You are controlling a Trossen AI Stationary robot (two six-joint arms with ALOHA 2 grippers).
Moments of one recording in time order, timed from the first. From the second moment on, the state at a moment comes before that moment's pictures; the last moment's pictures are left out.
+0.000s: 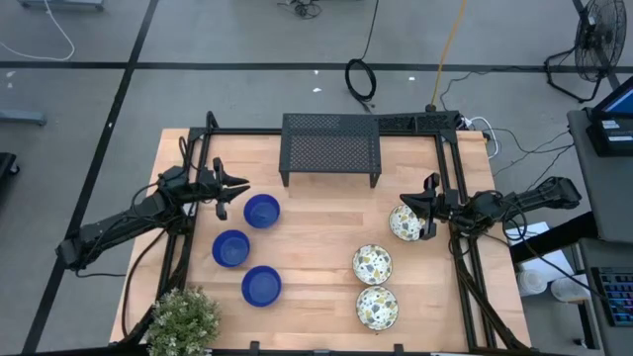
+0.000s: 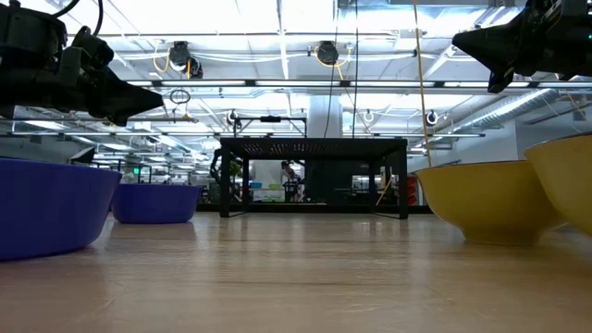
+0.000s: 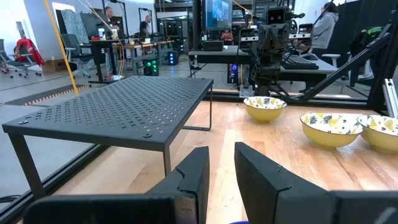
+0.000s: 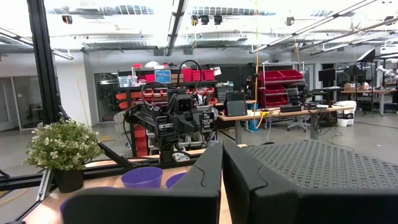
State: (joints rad) left arm 0.58 0.23 0.02 0.21 0.41 0.02; right arm 0.25 0.28 0.02 0.55 0.44 -0.04
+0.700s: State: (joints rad) left arm 0.58 0.23 0.02 0.21 0.41 0.02; right arm 0.25 0.28 0.01 0.66 0.44 -0.03
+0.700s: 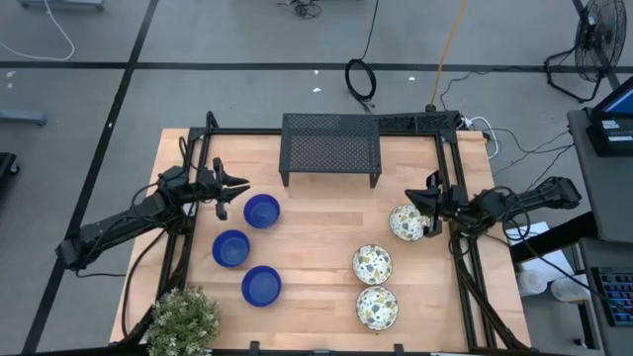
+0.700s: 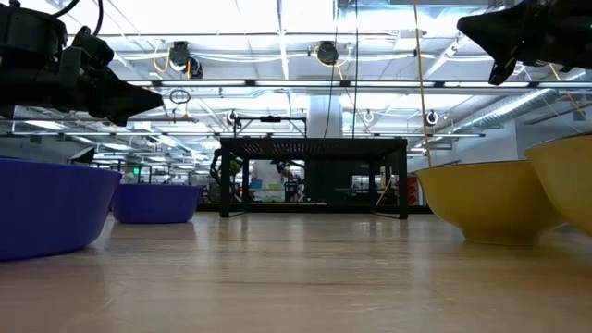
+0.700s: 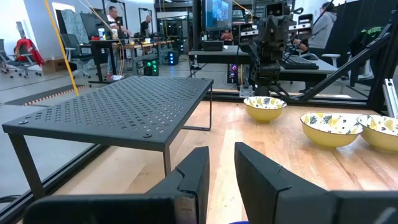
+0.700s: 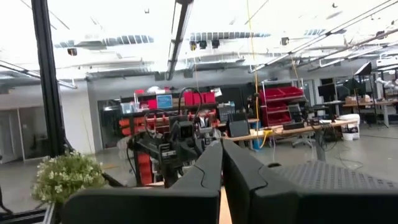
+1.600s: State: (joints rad) left arm 0.58 0.23 0.02 0.21 0.41 0.02; right arm 0.25 0.39 0.02 0.68 0.45 -0.06
